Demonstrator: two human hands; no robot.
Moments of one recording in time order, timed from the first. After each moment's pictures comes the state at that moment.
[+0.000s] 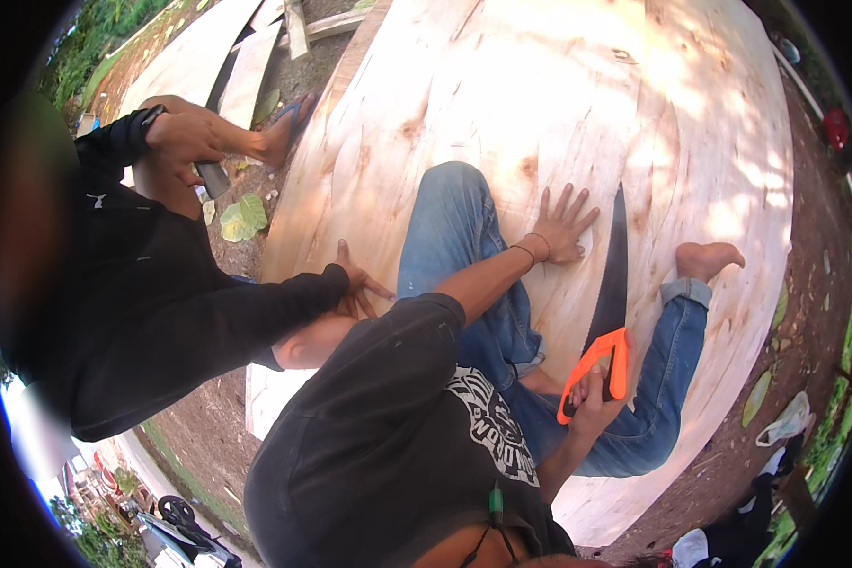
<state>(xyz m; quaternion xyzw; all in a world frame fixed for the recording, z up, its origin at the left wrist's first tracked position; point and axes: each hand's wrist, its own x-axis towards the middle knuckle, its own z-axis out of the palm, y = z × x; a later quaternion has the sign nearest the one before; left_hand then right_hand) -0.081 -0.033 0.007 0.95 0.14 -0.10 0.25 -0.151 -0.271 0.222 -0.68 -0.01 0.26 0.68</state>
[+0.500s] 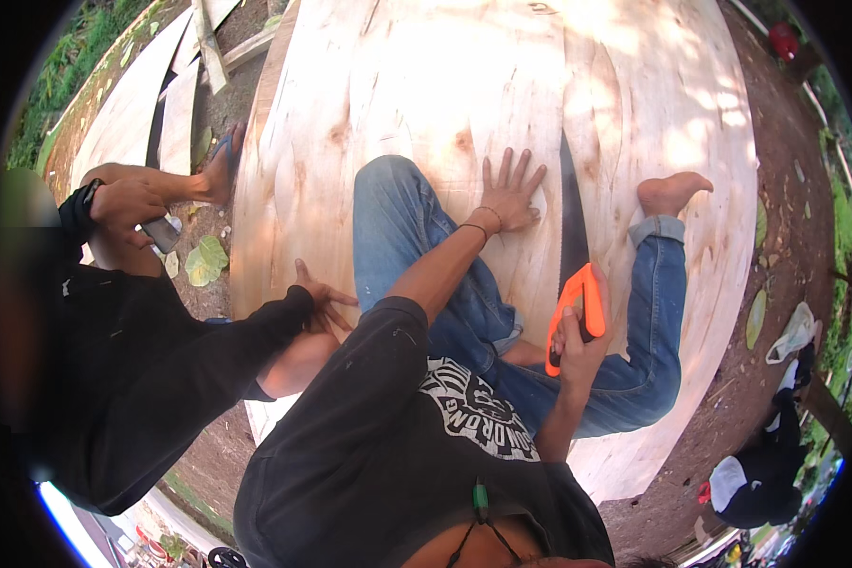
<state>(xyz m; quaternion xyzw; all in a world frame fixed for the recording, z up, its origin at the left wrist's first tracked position) -0.078 -0.031 0.010 0.95 0.16 -0.13 0.24 -0.128 -0.249 0.223 -0.71 0.00 0.27 0.65</state>
